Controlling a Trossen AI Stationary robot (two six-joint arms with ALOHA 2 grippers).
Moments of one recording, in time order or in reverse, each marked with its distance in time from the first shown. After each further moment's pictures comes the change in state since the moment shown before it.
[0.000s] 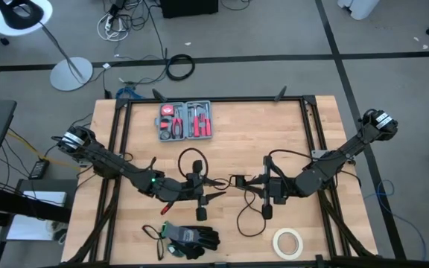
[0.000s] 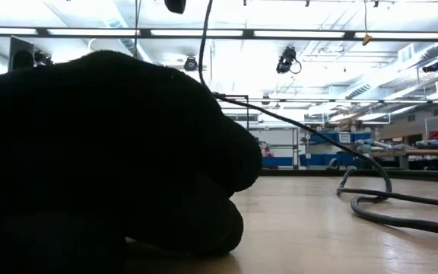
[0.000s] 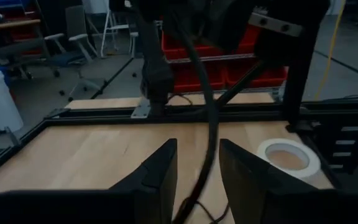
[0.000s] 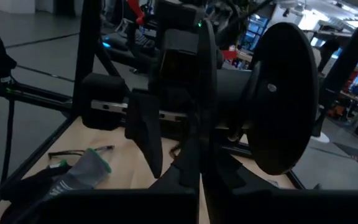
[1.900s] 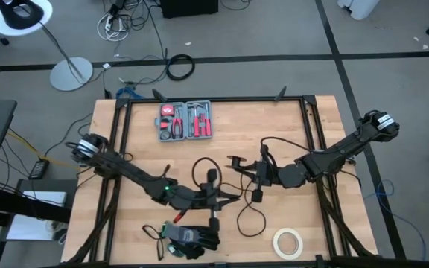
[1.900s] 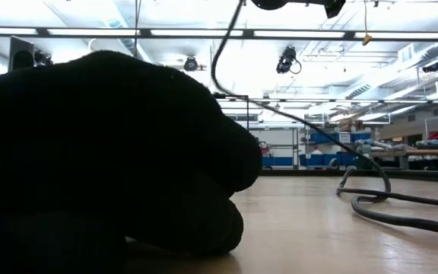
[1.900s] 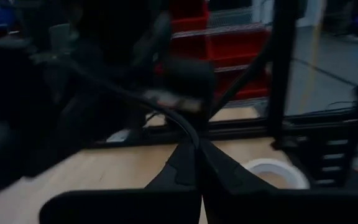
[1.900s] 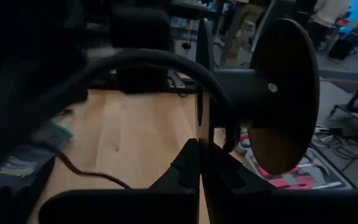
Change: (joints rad) left arm -0.001 0.194 0.173 0.085 0.030 0.065; right arm -0.137 0.000 -0.017 -0.212 0.027 0.281
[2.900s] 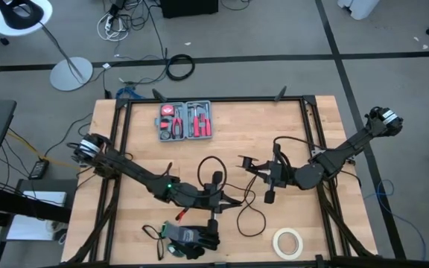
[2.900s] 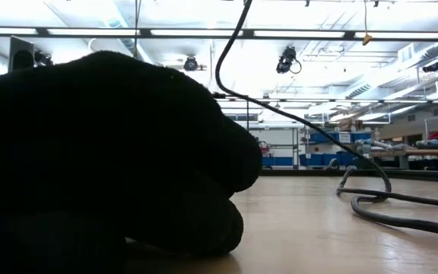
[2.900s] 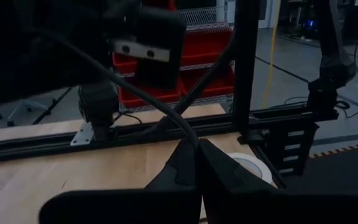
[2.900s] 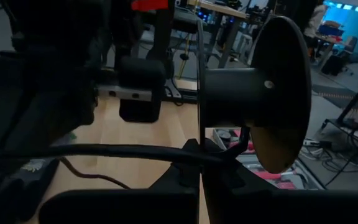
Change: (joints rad) left arm 0.015 -0.002 0.000 -0.010 0.202 -0.008; right arm 0.093 -0.131 0.000 -0.120 0.100 -0.037
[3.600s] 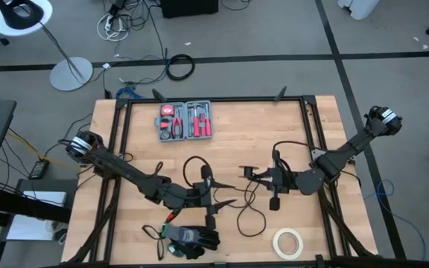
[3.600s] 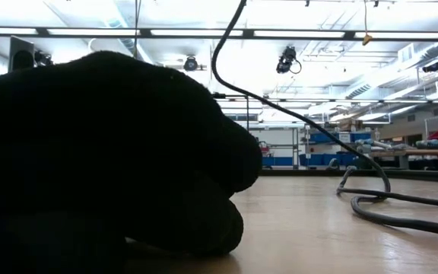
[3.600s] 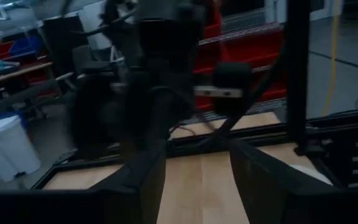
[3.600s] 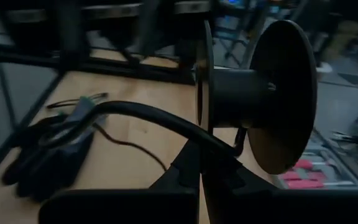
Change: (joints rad) left arm -0.040 -0.092 -0.001 -0.037 -0.286 0.125; right arm 0.058 0.000 0.000 -0.088 -0.099 0.067
